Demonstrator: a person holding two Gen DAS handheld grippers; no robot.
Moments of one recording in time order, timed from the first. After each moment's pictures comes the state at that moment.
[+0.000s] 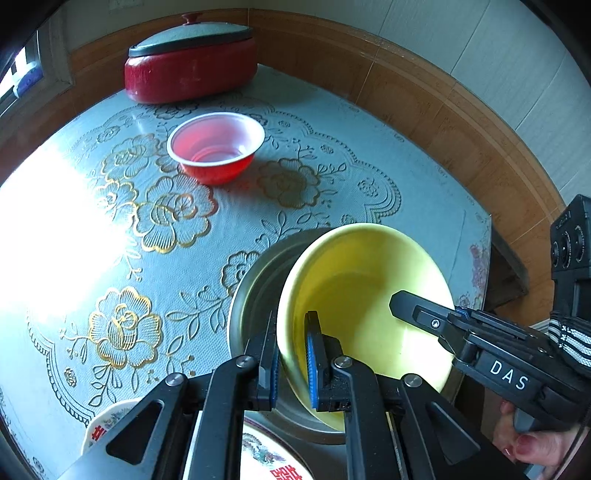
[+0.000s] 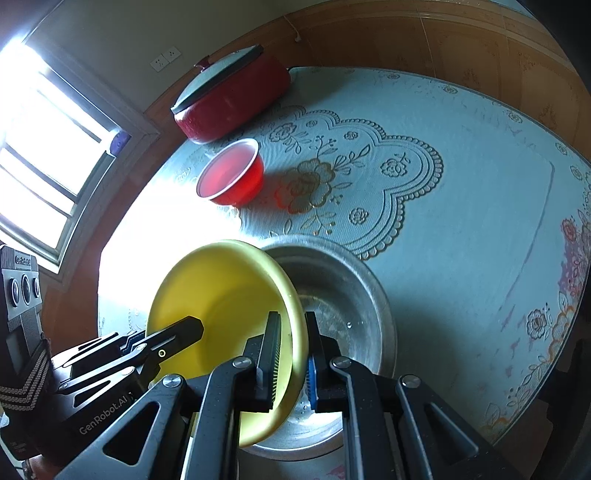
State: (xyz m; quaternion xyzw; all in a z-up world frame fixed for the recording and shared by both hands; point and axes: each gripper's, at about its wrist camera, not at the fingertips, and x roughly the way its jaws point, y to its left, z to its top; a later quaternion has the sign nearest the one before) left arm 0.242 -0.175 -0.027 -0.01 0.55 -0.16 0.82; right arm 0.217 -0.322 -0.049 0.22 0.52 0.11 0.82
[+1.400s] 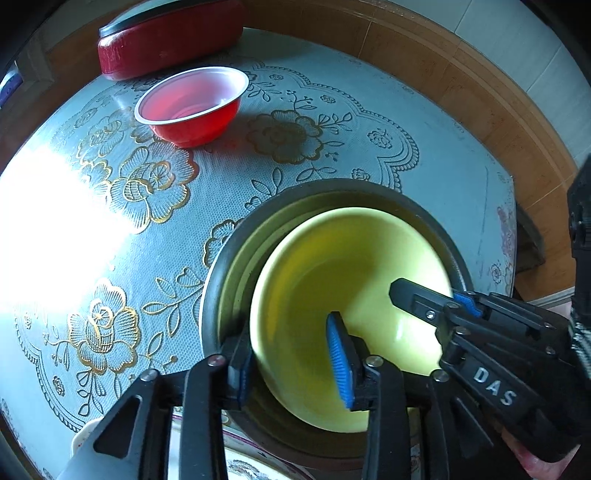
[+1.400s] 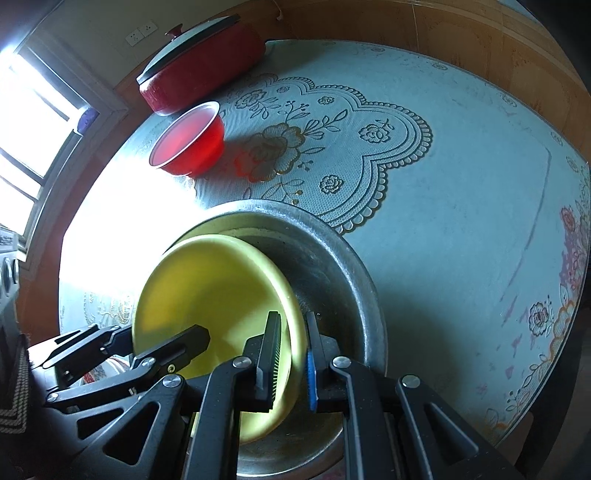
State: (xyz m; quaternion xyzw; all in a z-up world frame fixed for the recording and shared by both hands) left arm 0.256 -0.192 -0.072 0.04 0.60 -0.16 0.79; right arm 0.232 -0.315 -0.086 0.18 0.57 0.06 0.80
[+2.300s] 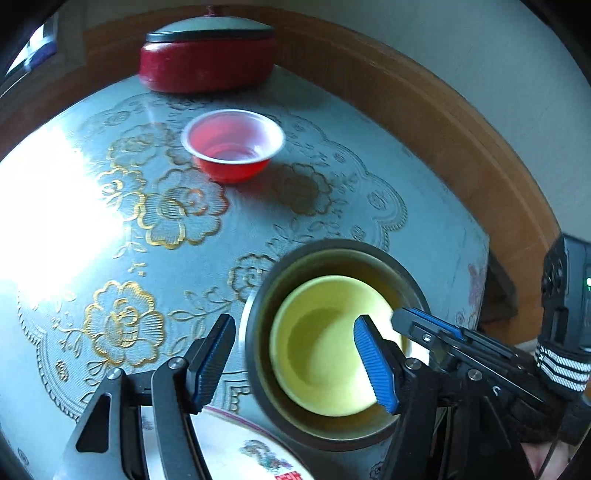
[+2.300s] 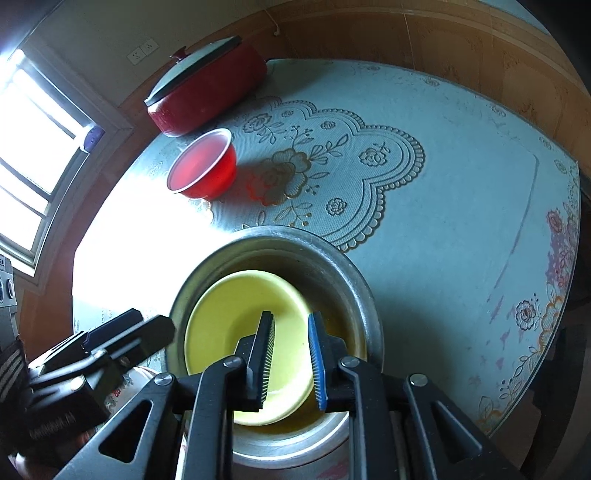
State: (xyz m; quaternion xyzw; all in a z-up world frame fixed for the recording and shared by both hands) left arm 0.246 -0.150 -0.031 -0.06 0.55 -0.14 0.82; right arm 0.223 -0.318 -0.056 0.20 0.54 0.06 0.82
